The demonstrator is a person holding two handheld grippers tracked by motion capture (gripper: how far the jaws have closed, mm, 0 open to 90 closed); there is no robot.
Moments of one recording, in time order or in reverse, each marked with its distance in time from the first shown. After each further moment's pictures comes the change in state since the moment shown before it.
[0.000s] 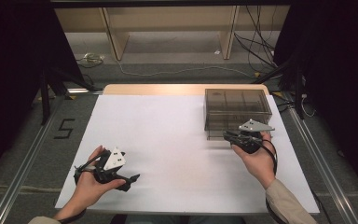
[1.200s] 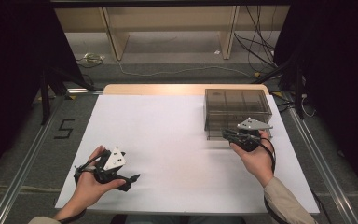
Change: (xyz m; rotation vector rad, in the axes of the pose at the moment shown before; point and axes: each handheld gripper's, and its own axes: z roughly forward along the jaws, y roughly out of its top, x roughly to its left) left arm 0.000 0.000 0.000 0.000 -0.003 0.002; right arm 0.000 0.004 0.005 0.000 -0.003 -0.001
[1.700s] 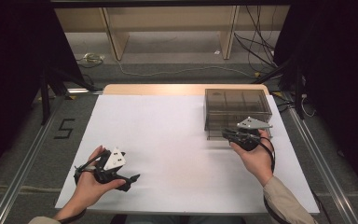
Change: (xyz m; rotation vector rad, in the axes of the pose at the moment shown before) left arm 0.000 0.000 0.000 0.000 0.001 0.000; right arm -0.001 0.002 0.002 0.000 0.001 0.003
